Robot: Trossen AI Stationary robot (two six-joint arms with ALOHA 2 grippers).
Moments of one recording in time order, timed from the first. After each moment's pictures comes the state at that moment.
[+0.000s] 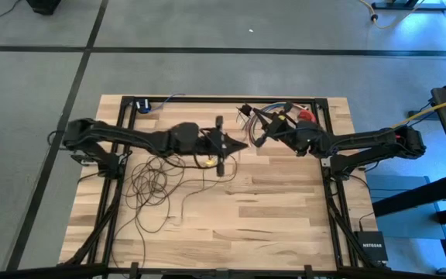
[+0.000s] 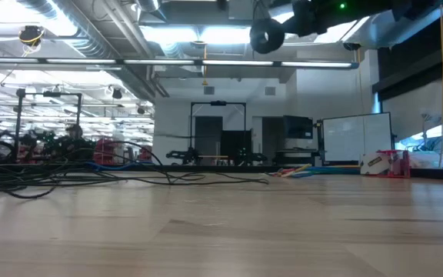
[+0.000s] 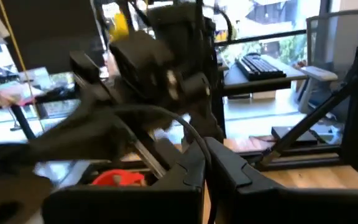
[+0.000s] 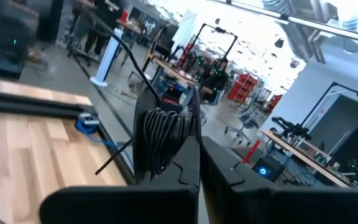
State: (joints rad) left arm -0.01 1.60 1.18 0.42 -0.09 0.15; right arm -0.07 1.14 0.66 0.59 0.61 -0.53
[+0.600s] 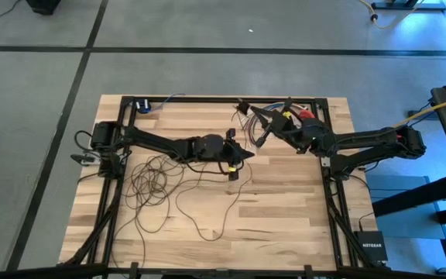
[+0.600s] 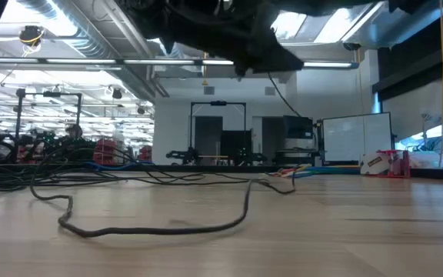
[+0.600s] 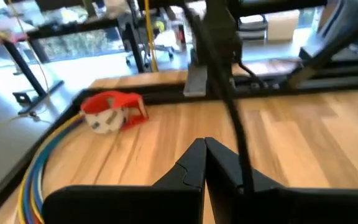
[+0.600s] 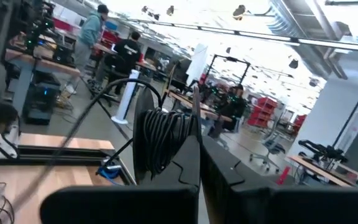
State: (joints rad) left arm 0.02 1.85 1.18 0.46 -0.12 0.13; right arm -0.07 1.13 0.70 0.66 0.49 -0.48
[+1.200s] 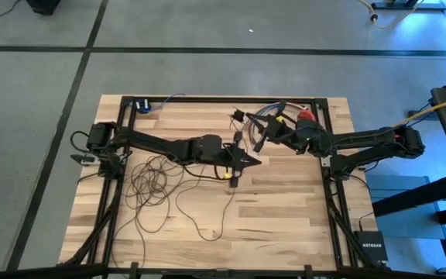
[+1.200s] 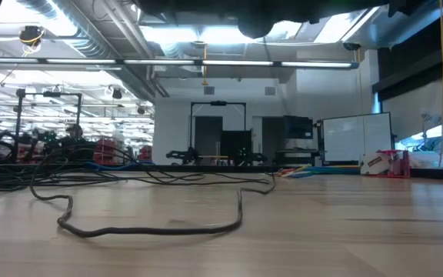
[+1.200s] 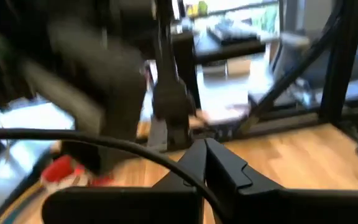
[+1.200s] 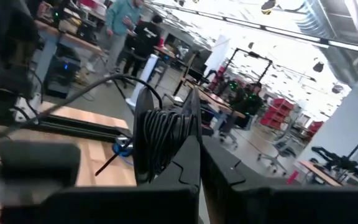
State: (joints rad) left arm -0.02 1.82 1.27 0.44 0.00 0.18; right arm -0.07 1.16 0.70 0.58 0.42 -0.53
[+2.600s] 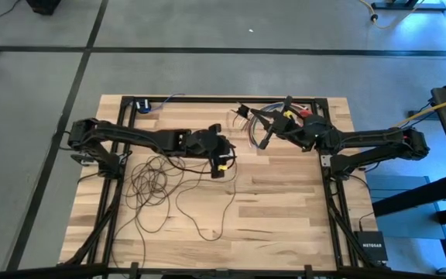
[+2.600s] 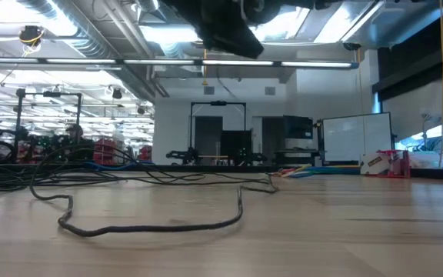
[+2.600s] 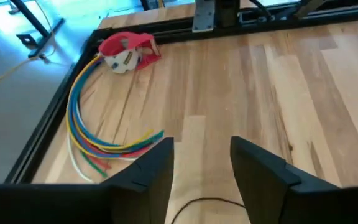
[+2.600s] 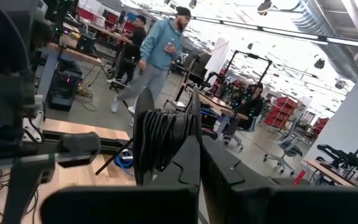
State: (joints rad) left arm -0.01 1.63 1.27 -0.19 -0.23 0.12; right arm -0.07 1.08 0.75 0.47 0.41 -0.48
